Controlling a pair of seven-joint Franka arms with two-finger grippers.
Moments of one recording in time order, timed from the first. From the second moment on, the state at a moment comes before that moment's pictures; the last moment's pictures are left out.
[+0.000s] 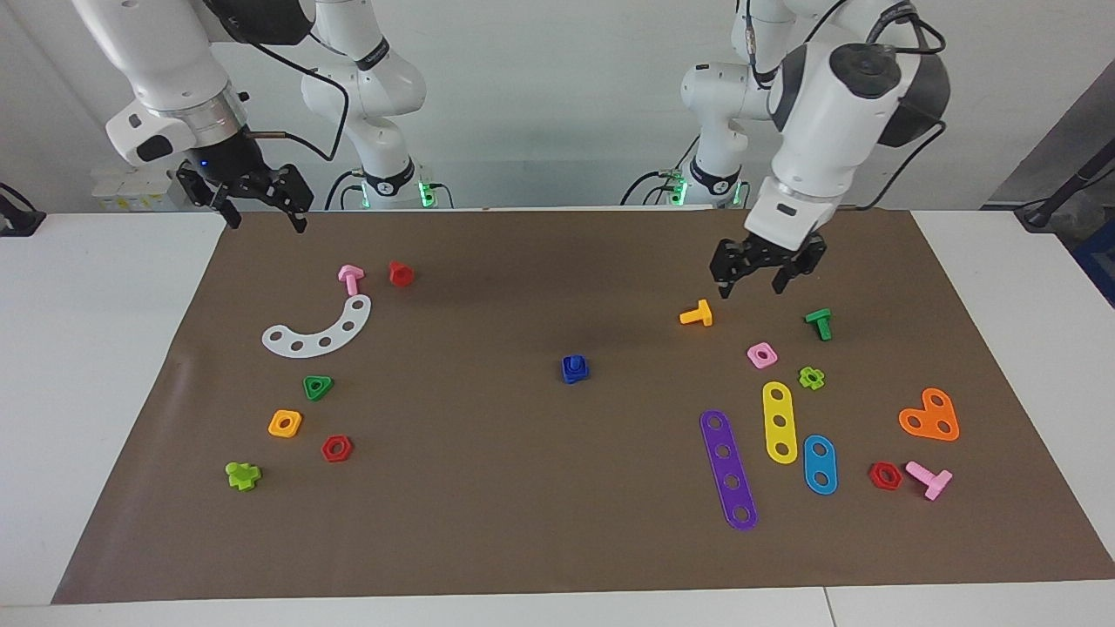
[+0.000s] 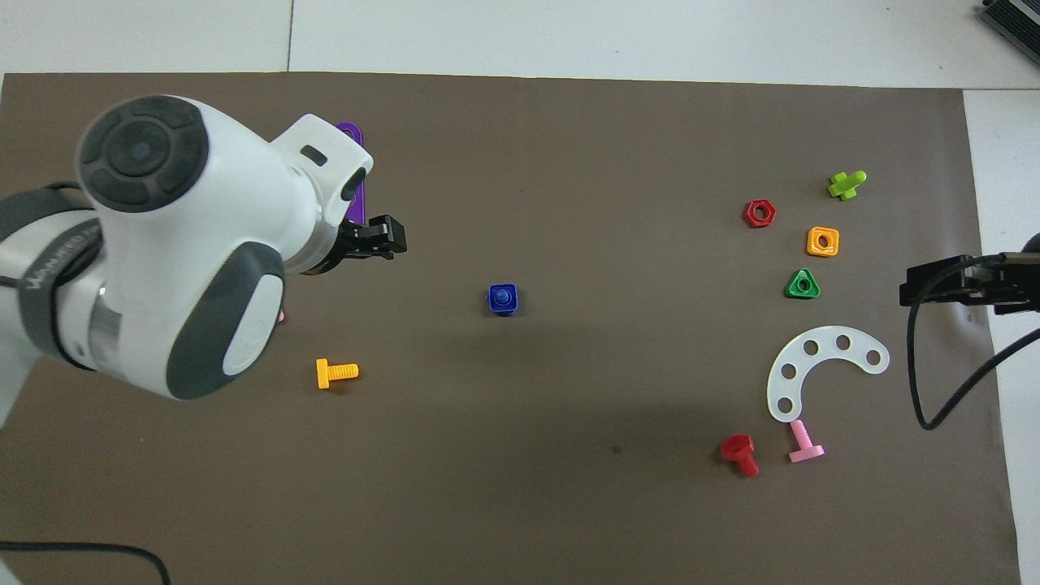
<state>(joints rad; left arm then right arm) -0.39 0.16 -0.07 -1.69 -0.01 1.93 -0.53 0.07 -0.10 -0.09 -1.69 -0.01 1.57 0.09</state>
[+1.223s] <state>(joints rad) -0.59 0.47 -0.07 -1.68 0.03 2.26 -0.73 0.07 -0.10 -0.09 -1.69 -0.01 1.57 0.09</state>
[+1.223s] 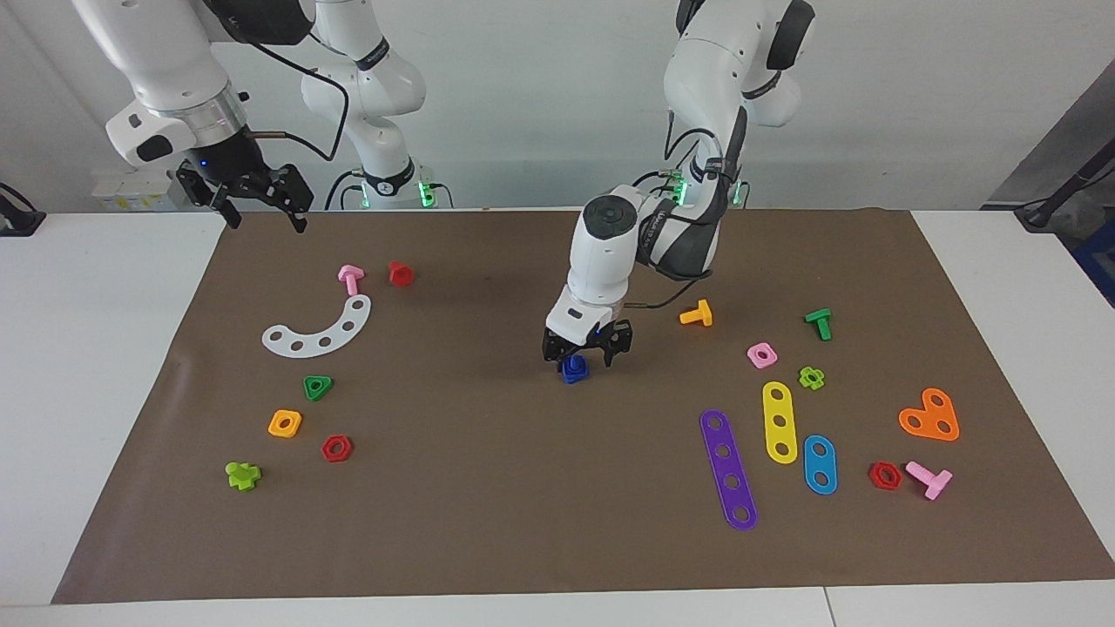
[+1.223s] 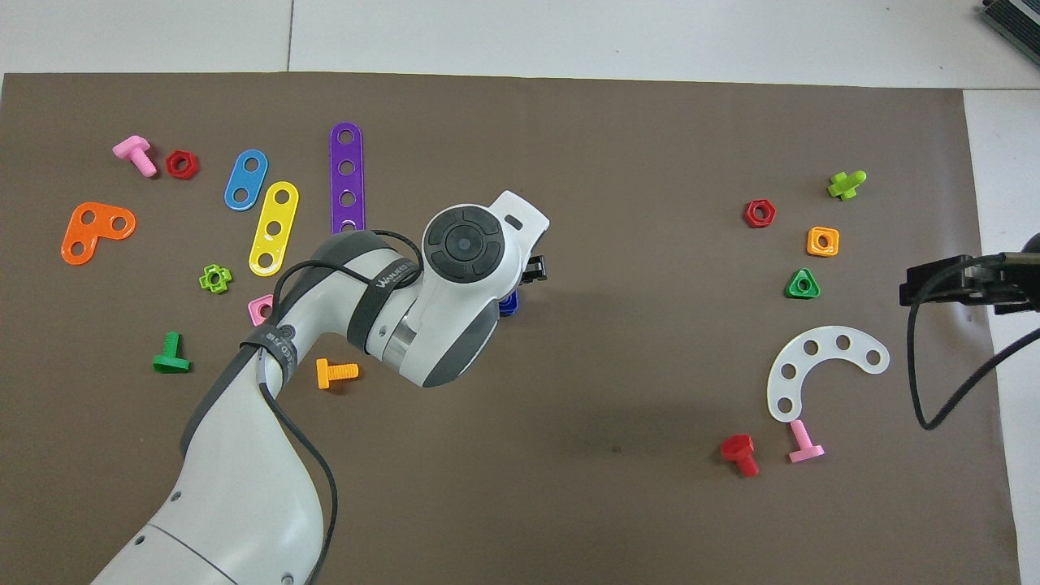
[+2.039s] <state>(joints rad) -0.61 0.50 -0.07 -1.70 0.06 2.29 -0.73 0.07 -0.10 -0.09 -1.69 -0.01 1.57 0.09</state>
